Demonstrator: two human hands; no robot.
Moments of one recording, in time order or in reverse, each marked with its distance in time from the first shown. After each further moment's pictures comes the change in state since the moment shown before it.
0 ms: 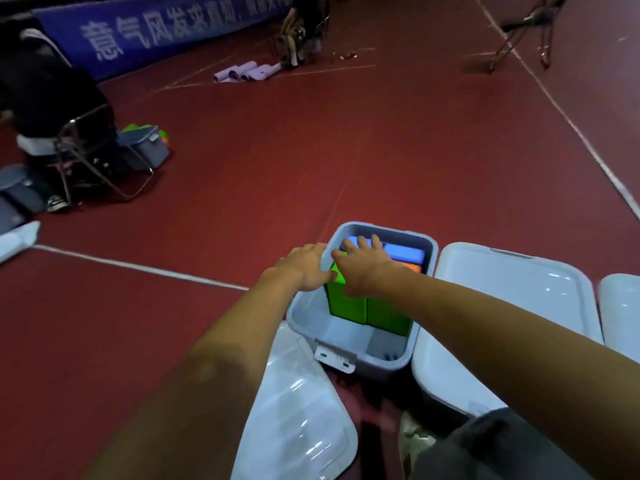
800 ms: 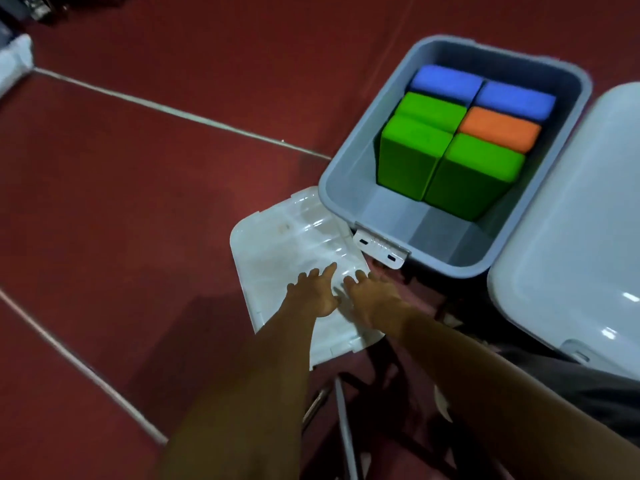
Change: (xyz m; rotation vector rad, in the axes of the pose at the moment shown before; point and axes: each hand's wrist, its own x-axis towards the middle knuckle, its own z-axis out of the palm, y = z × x) left_hand -0.033 -0.112 0.301 -0.114 -0.514 -0.374; right_hand 0.012 -0.154 0.306 0.369 -0.429 -0.203
